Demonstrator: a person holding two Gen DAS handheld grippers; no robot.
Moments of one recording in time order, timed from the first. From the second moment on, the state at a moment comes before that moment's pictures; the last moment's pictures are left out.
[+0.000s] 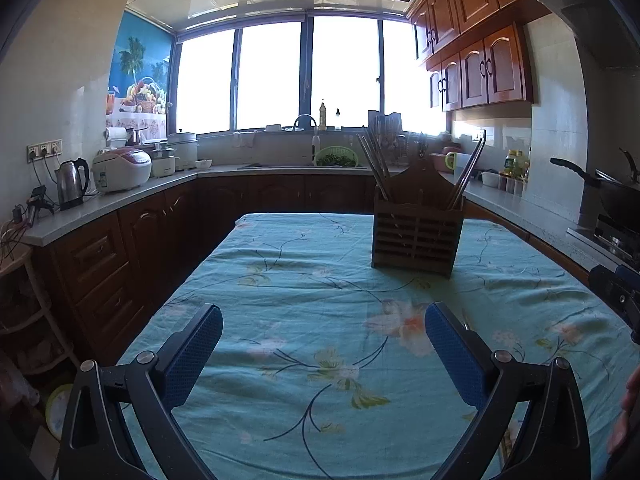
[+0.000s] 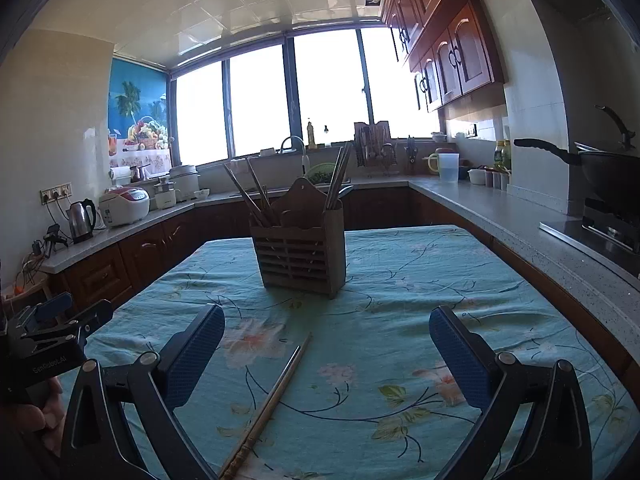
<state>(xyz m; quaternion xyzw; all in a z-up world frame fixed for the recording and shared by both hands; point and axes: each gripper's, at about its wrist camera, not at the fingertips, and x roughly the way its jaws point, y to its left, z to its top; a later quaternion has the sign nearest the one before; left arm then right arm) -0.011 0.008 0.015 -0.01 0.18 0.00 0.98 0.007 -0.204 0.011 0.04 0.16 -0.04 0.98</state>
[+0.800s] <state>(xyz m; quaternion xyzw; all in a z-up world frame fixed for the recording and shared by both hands) -0.016 0.013 0.002 0.01 0.19 0.00 0.98 -0.004 -0.206 -0.012 0.04 0.19 -0.05 0.98</state>
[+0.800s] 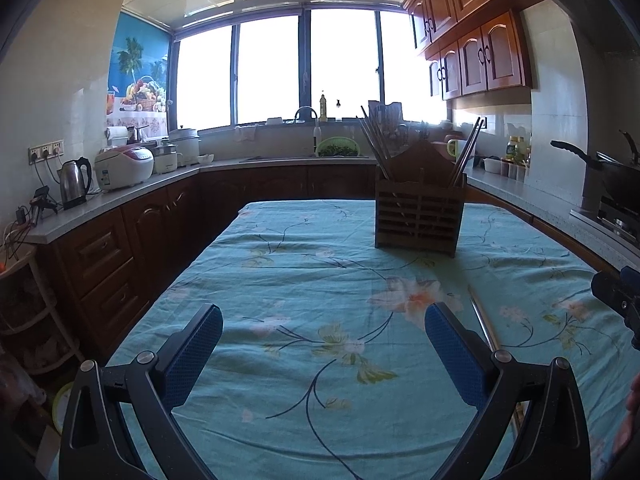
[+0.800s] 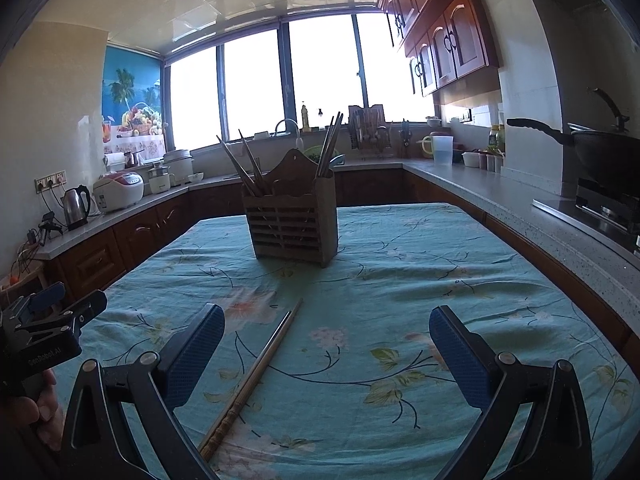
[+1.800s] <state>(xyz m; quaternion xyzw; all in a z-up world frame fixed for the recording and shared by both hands) -0.021 0.009 0.000 0.01 0.18 0.00 0.98 -0.005 -0.204 -0.012 0.03 0.18 -0.04 0.98</state>
